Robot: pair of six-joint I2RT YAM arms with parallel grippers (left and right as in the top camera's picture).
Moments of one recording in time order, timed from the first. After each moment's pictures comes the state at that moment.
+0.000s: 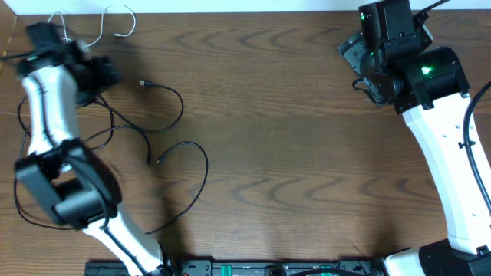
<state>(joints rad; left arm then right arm) 0.37 2.02 1.75 -0.91 0.20 -0.15 0.33 1.62 1.84 -1.14 0.28 1.14</state>
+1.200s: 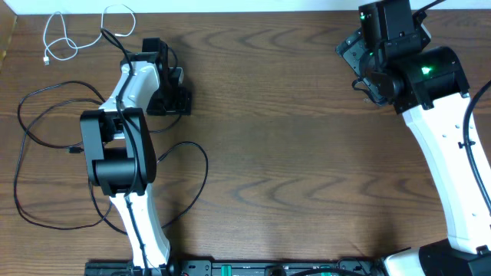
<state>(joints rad) 0.04 2.20 1.65 -0.95 0.07 0.07 0.33 1.62 1.84 -1.14 0.27 1.12</state>
